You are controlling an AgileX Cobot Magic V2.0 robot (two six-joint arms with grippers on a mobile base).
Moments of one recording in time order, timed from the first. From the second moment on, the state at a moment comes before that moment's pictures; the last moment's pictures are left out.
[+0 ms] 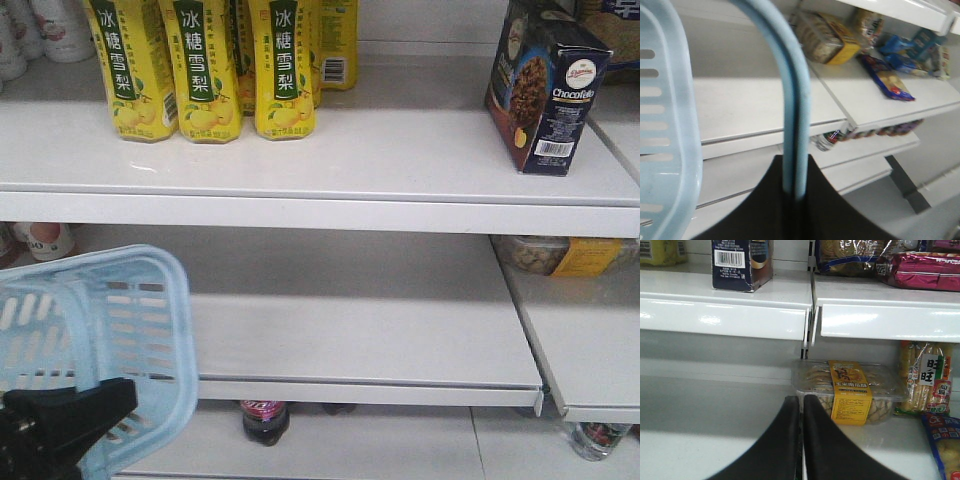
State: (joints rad) left arm -0.46 0.65 -0.34 -0.95 0.30 0.46; right arm 0.29 0.29 -0.17 1.77 -0.31 -1.81
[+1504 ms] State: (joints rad) left arm -0.03 -0.01 0.03 0.00 0.20 -0.09; right arm 0.29 0.28 -0.17 1.77 -0.31 -1.81
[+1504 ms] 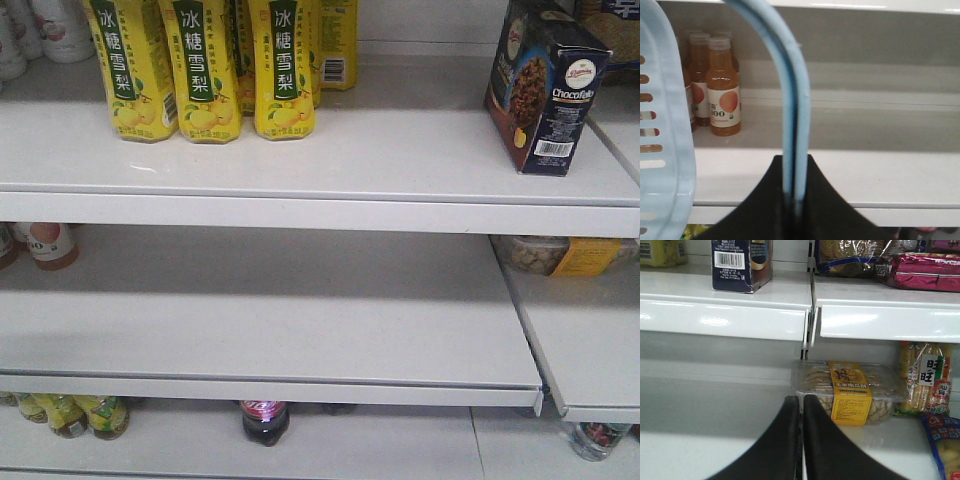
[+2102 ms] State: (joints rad) left arm -0.08 -0.01 0.03 0.00 0.20 -0.10; right arm 0.29 0.28 -0.17 1.77 -0.31 -1.81
